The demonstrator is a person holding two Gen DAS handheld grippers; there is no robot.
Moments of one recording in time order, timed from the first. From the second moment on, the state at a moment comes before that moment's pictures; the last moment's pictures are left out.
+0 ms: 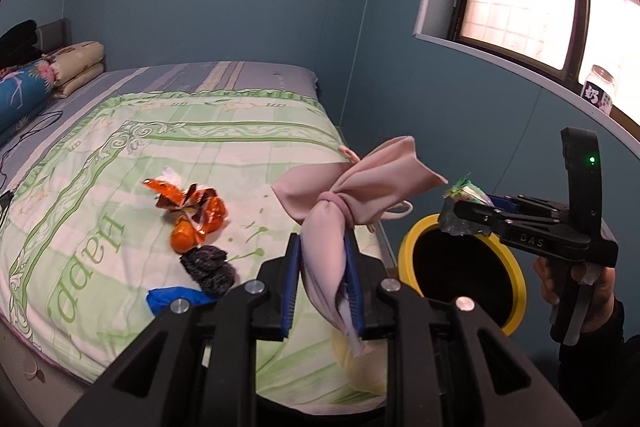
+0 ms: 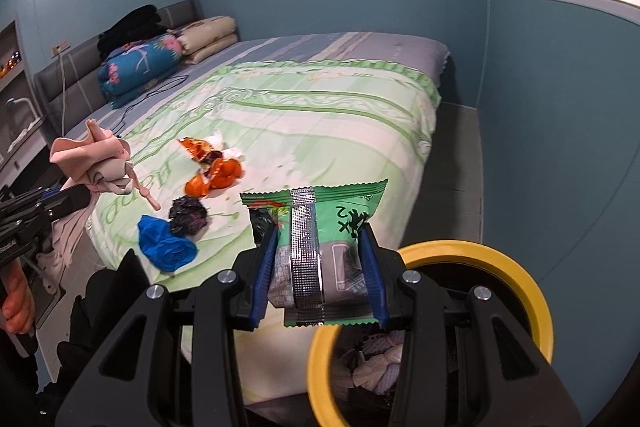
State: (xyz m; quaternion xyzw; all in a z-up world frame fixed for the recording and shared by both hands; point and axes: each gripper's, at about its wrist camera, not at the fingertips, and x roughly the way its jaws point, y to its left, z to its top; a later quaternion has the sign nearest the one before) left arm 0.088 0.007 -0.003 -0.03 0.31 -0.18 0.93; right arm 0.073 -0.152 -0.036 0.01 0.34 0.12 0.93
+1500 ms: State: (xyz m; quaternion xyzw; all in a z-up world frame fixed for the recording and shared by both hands) left arm 0.166 -0.171 -0.072 -0.03 0.44 -0.33 0.84; right arm 0.066 -0.268 -0.087 0.07 0.40 -0.01 0.91
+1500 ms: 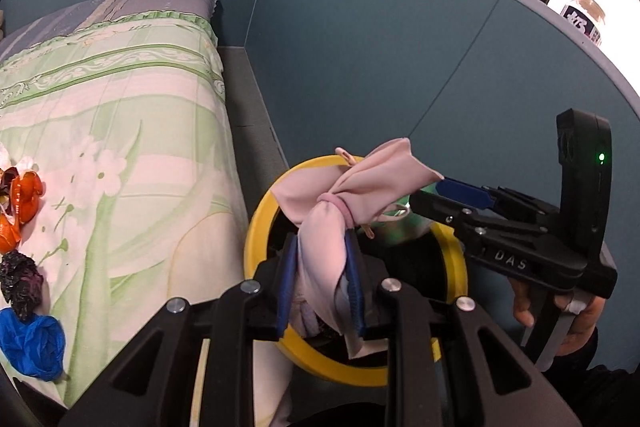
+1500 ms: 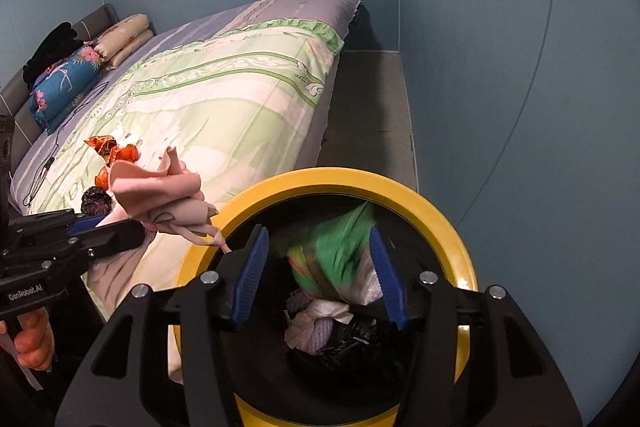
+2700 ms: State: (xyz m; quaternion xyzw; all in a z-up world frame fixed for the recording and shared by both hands) left arm 0.148 0.025 -0.039 -0.11 0.34 -0.15 0.92; right arm 0.095 -0.175 -0.040 0.03 0.35 0.10 0.93
